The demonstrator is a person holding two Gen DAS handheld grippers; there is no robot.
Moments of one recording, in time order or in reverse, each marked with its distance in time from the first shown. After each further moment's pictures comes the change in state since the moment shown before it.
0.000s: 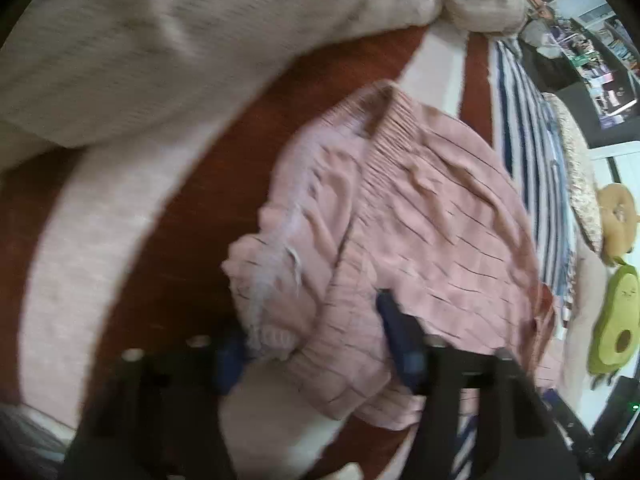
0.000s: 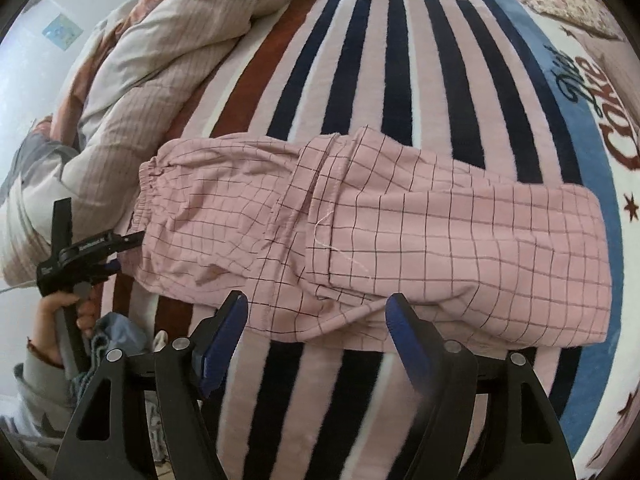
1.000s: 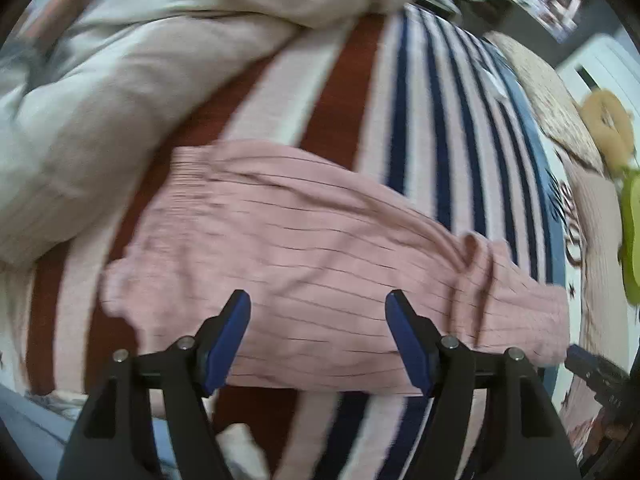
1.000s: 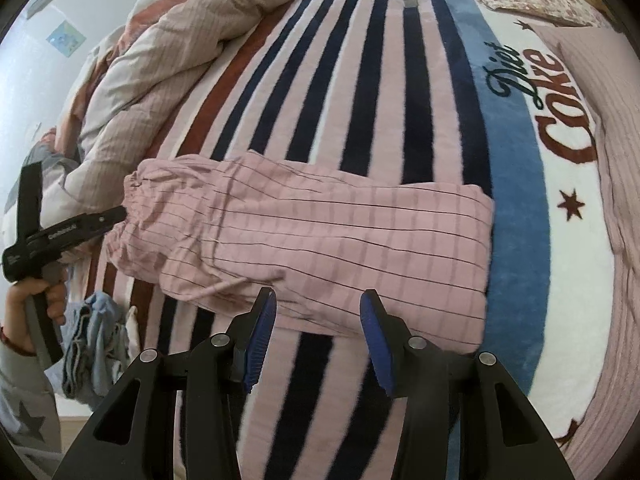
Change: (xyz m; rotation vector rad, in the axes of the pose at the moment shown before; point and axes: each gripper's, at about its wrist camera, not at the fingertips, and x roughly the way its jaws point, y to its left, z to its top) left arm -0.053 -0.158 -0.038 0.278 -0.122 0.167; right arm -0.064 -0.103 -0.005 -0.020 -0.020 0.007
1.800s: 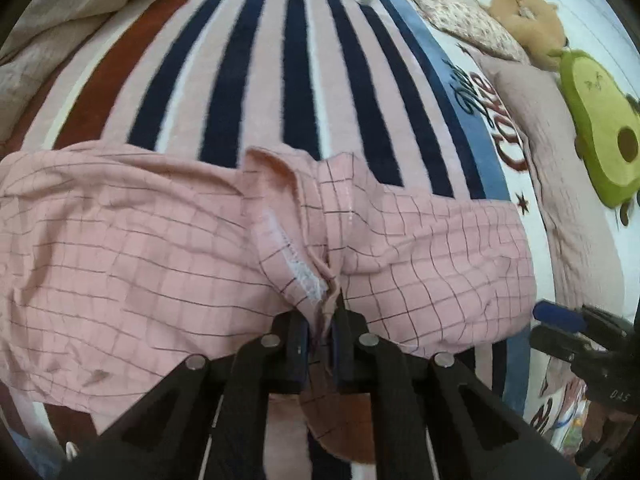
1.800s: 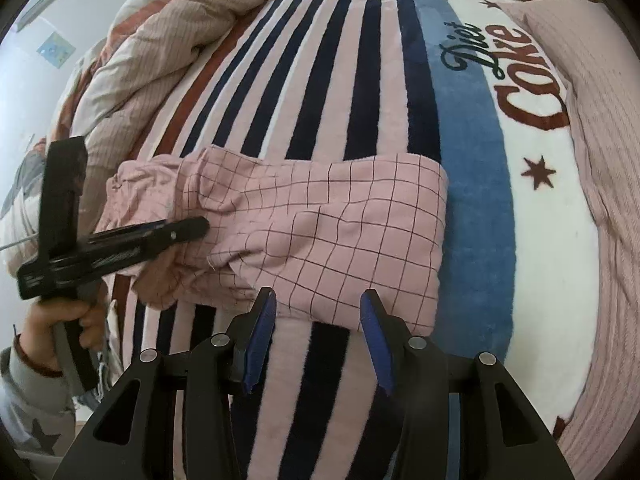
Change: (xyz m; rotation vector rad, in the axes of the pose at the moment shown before) left arm 0.073 -0.182 -0.045 0.281 0.104 -0.222; right arm -0.004 -0.056 -0.020 0.035 -0.006 -0.008
